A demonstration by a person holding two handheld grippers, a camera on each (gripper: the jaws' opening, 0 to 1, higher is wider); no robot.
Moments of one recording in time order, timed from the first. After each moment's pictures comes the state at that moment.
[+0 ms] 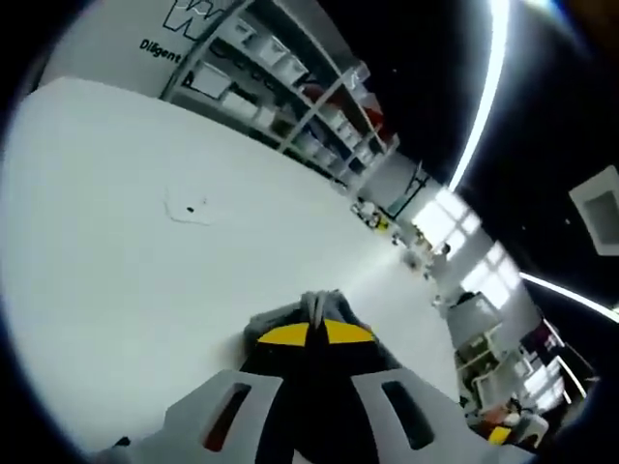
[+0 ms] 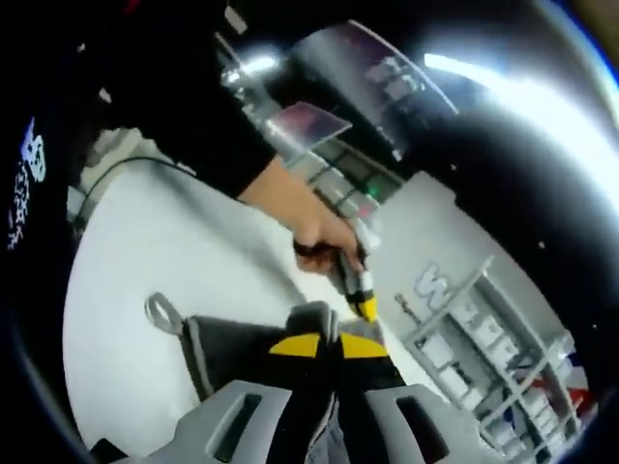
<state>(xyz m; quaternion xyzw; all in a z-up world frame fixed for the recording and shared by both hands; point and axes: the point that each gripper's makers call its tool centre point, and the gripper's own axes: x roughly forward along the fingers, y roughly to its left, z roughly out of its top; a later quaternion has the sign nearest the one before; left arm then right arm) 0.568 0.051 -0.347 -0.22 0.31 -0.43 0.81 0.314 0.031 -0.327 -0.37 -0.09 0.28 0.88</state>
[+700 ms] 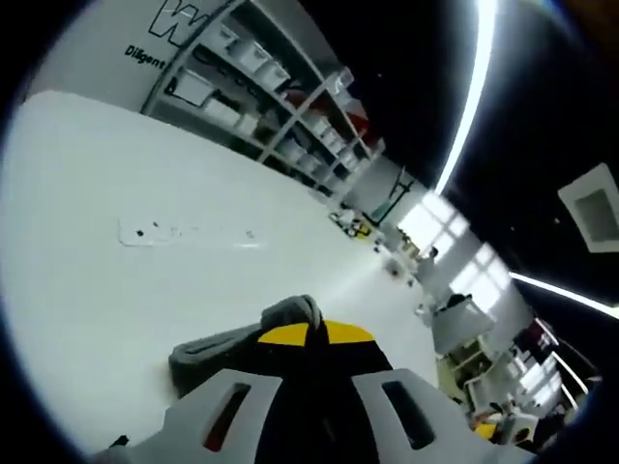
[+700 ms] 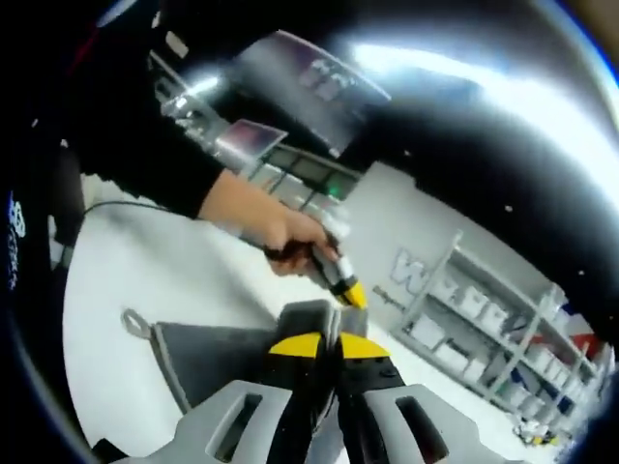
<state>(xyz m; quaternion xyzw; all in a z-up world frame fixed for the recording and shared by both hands) 0.557 0.003 -0.301 -0.23 0.29 -0.46 0.81 0.316 -0.026 -0.296 -0.29 -0.10 0.23 0.92</state>
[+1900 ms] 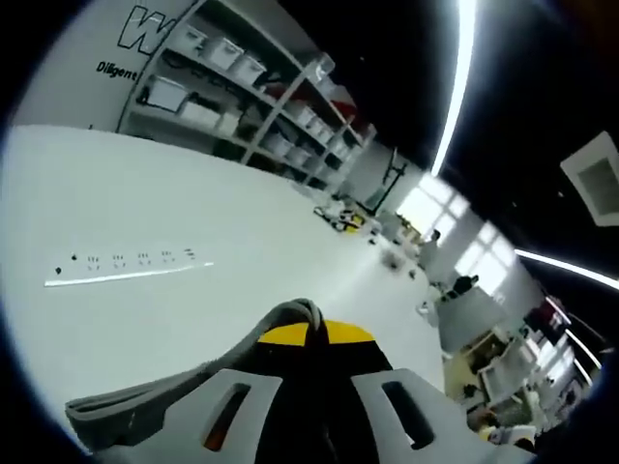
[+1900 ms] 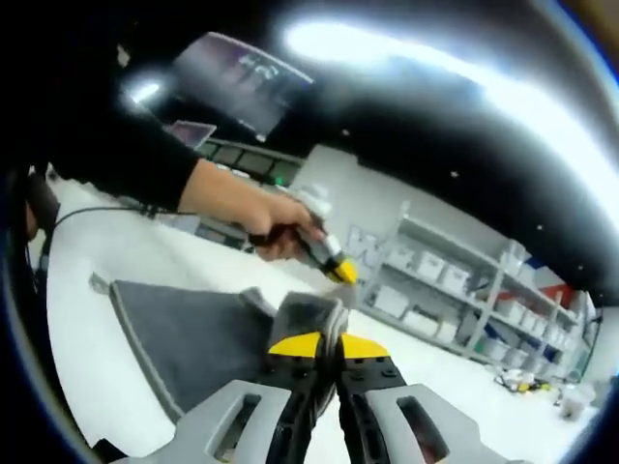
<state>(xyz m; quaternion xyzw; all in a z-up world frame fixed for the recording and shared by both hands) 0.556 -0.131 -0.276 -0.17 0.29 -0.48 0.81 0.311 -0.142 -0.305 -0.22 -0.09 0.13 0.96</state>
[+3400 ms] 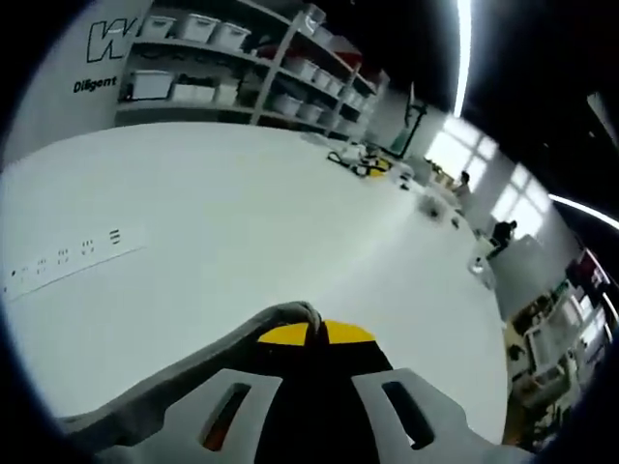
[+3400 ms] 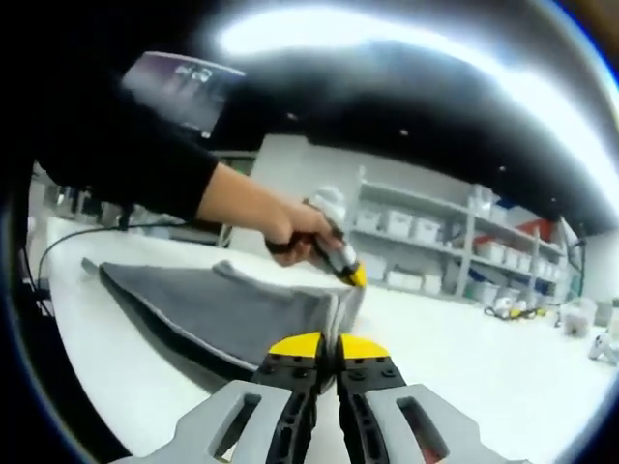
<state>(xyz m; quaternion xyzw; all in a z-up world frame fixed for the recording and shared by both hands) 0.563 -0.276 -0.363 -0.04 0.34 -0.43 0.83 0.289 -0.239 -0.365 -0.11 -0.05 0.07 0.99</state>
